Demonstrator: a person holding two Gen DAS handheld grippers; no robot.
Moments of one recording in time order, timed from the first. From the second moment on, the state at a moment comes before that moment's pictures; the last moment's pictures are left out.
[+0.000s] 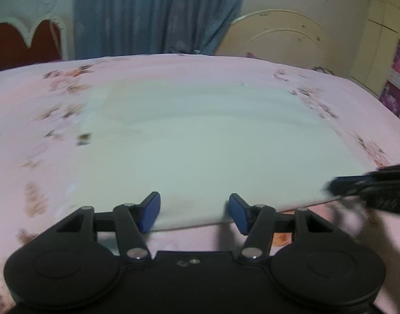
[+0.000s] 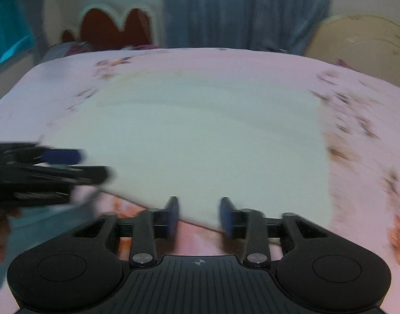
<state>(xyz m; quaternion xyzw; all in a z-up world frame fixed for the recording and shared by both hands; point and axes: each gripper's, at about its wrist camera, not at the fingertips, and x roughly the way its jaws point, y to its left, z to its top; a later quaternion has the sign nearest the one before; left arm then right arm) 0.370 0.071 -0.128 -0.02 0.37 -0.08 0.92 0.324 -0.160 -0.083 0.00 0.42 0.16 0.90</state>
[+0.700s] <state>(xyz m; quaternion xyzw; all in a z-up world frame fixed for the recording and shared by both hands) 0.353 0.111 -0.126 -0.05 0.37 -0.03 0.93 0.308 -0.215 -0.087 -0.01 0.43 0.07 0.90</state>
